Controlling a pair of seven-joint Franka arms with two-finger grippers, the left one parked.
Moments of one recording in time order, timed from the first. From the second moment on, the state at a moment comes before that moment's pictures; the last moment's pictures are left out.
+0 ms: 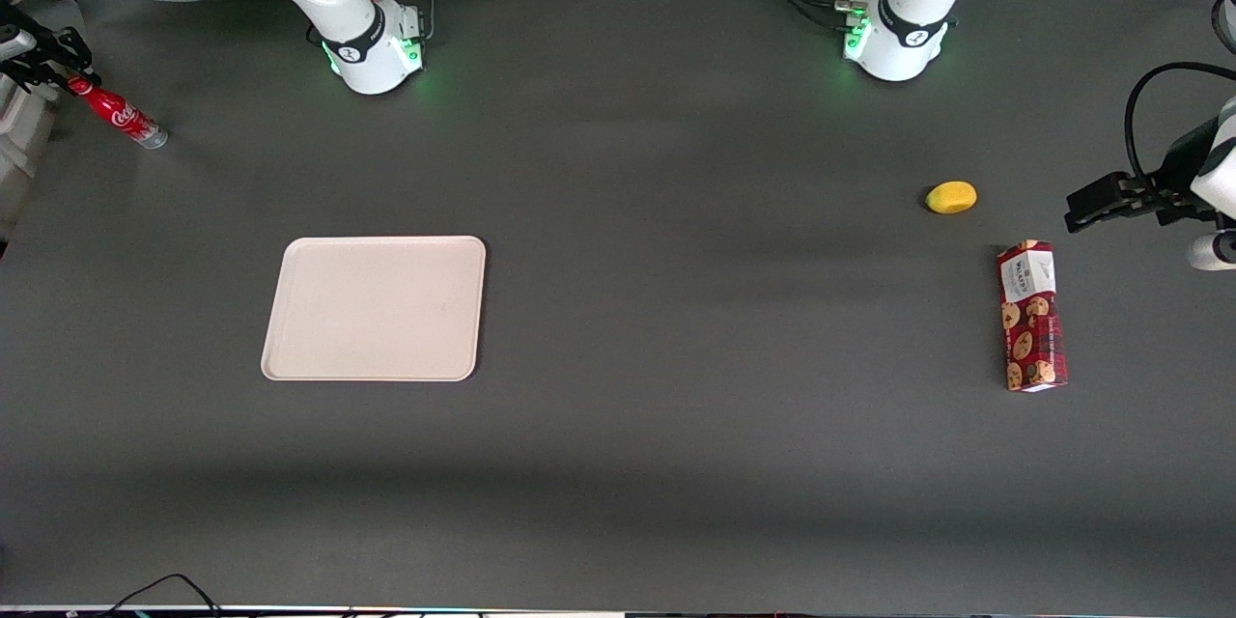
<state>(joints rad) 0.22 -0.60 -1.50 -2.36 -0.60 2.16 -1.26</state>
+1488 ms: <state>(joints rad) 0.21 -0.65 -1.16 -2.21 -0.53 1.86 -1.25</state>
